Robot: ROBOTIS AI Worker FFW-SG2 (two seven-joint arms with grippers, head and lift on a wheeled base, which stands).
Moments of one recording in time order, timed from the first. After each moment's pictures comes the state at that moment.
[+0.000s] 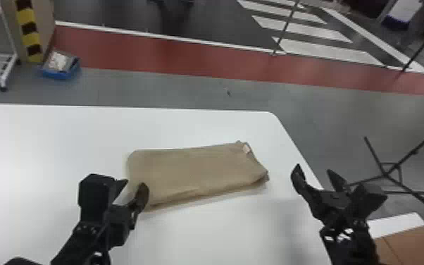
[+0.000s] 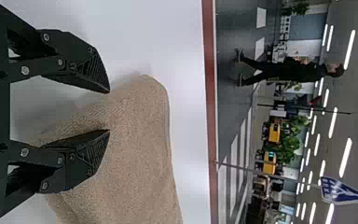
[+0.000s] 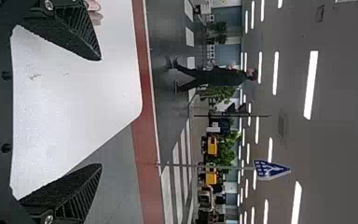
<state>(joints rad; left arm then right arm) 0.11 0.12 -0.50 -1.74 0.19 0.38 0.15 0.29 -0.15 -0.45 -1.63 -0.26 -0.07 0.20</state>
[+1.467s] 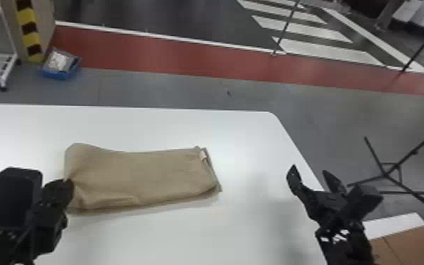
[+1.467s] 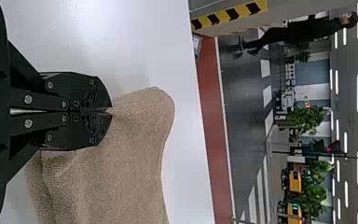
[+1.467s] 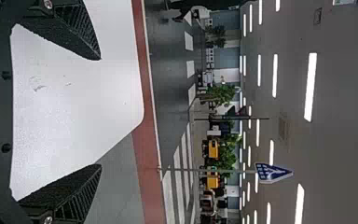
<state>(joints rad) 0.29 0.15 -0.25 -2.10 0.07 0.65 0.14 0.29 -0.15 -0.43 -1.62 -0.27 -0.08 0.20</state>
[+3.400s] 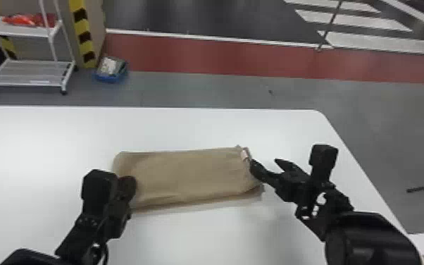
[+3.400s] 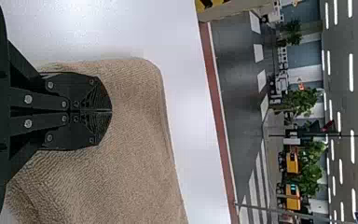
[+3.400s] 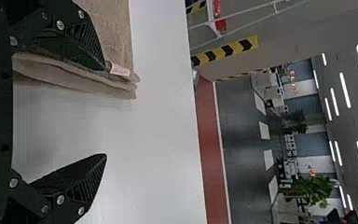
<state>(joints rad) 0.20 0.14 -0.29 -1.81 0.02 0.44 0.07 0.08 -0.16 -0.13 -1.67 -0.22 0.48 0.31</state>
